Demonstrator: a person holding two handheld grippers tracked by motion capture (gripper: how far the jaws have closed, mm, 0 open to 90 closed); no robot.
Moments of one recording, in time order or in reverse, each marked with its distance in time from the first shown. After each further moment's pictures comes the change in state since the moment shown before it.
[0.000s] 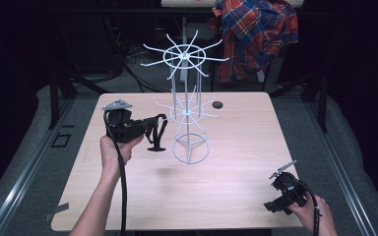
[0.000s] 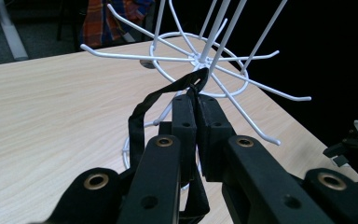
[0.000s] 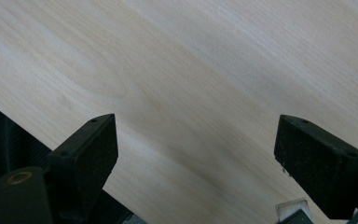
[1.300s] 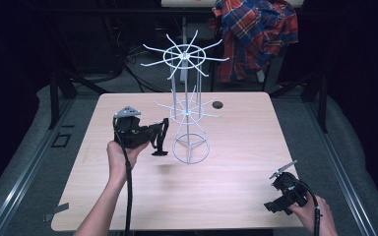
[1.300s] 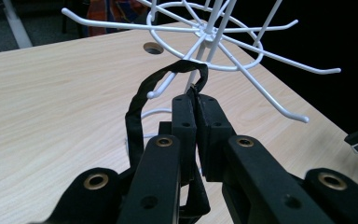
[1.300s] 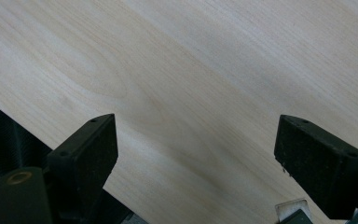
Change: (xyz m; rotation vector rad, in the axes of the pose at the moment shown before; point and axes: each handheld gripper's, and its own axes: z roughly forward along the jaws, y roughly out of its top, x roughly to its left) left arm -0.003 -0.017 0.017 0.034 0.035 0.029; right arm 0.000 0.000 -0.001 0.000 0.010 0.002
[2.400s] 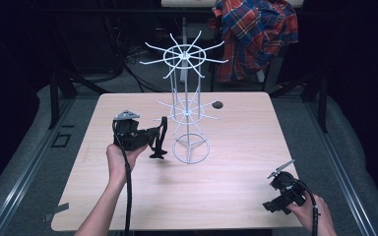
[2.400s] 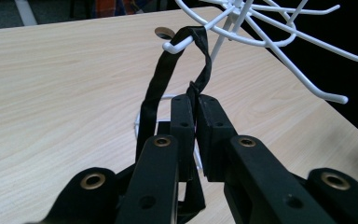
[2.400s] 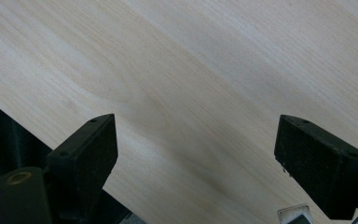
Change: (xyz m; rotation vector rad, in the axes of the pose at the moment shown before) left arm 0.009 -0.012 0.007 0.040 0.028 -0.044; right arm 0.002 0.004 0.001 0.011 -0.010 -0.022
